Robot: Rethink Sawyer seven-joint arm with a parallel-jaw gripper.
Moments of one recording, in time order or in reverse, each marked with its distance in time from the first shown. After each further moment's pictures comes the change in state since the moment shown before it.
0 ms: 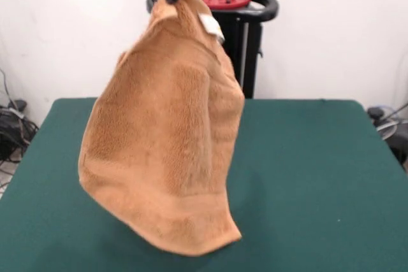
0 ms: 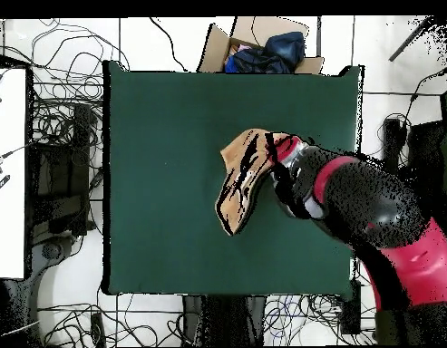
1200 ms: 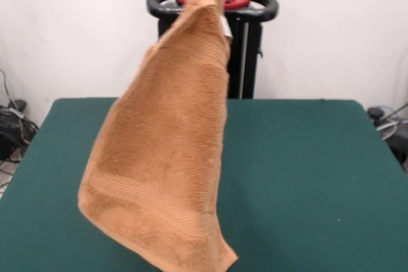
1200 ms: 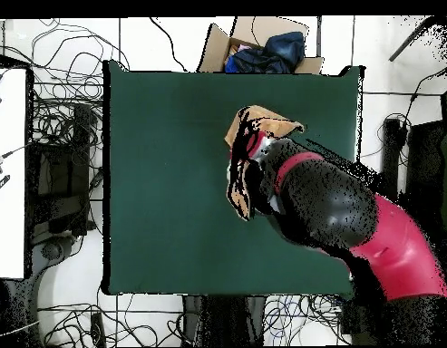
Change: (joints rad) arm 0.064 -0.049 0.055 0.019 -0.087 -0.134 -0.024
